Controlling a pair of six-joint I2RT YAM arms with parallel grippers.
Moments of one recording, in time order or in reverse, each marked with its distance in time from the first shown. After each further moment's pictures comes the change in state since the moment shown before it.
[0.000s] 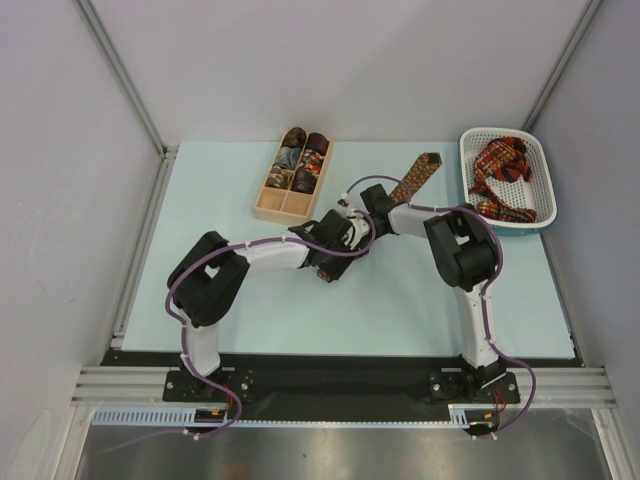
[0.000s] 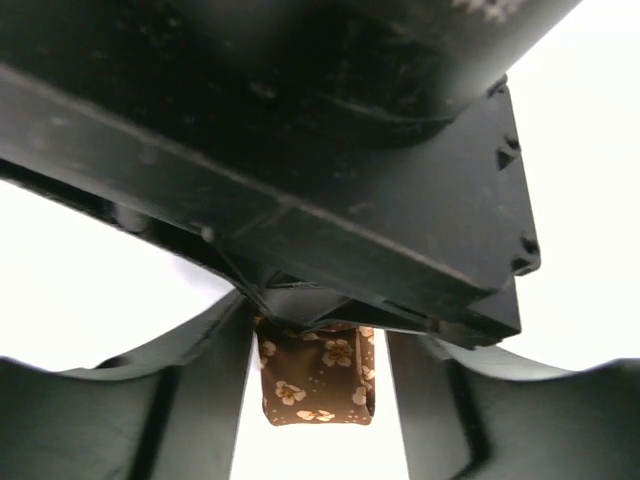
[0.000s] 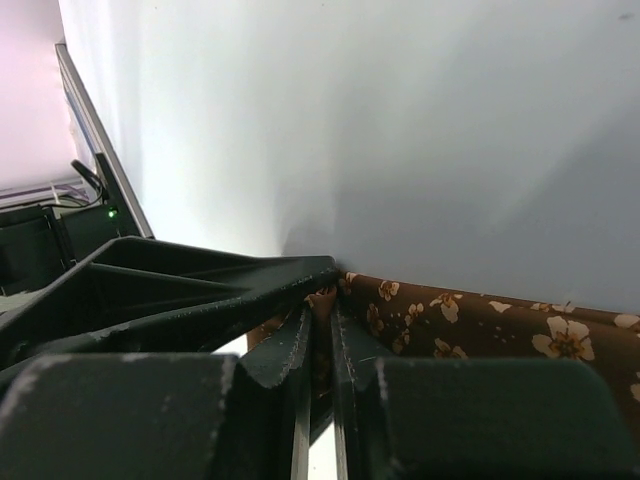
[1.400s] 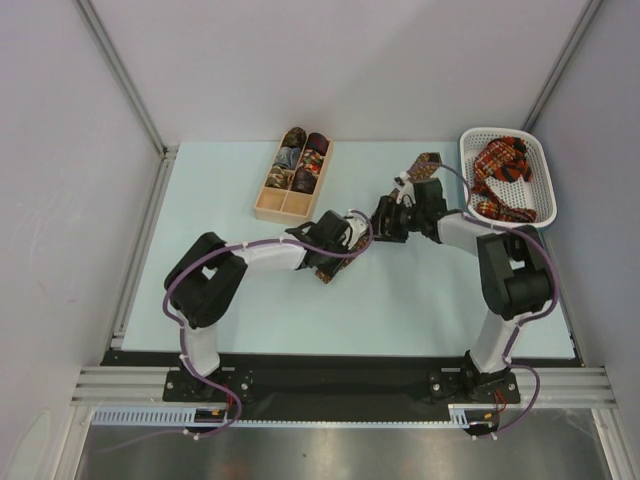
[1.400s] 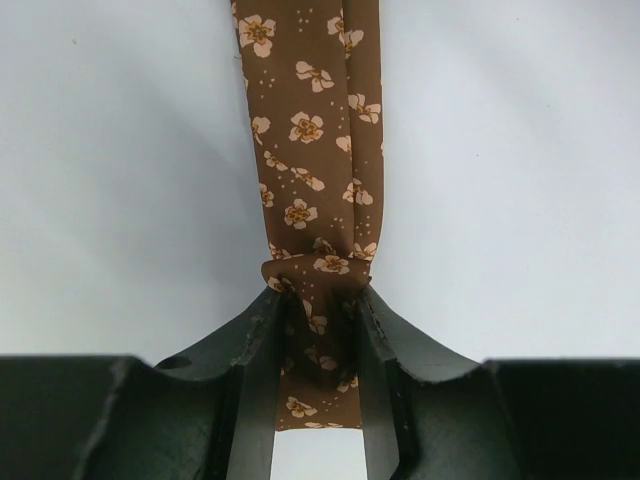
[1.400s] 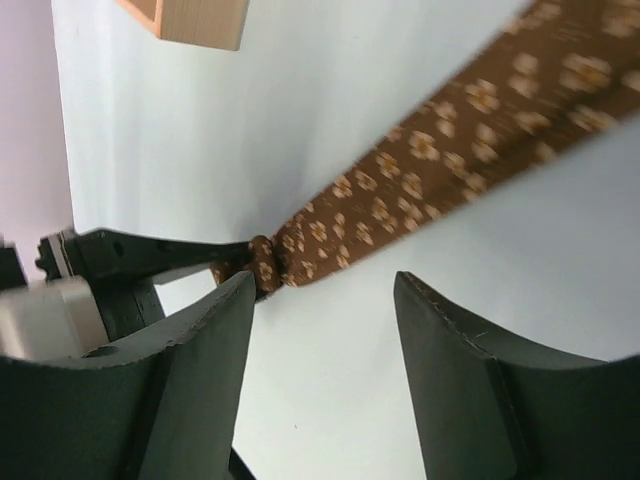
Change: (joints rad) left arm 0.002 -0.019 -0.039 0.039 -0.003 -0.003; right arm -0.192 -0.347 -0.322 0.293 0.238 0.211
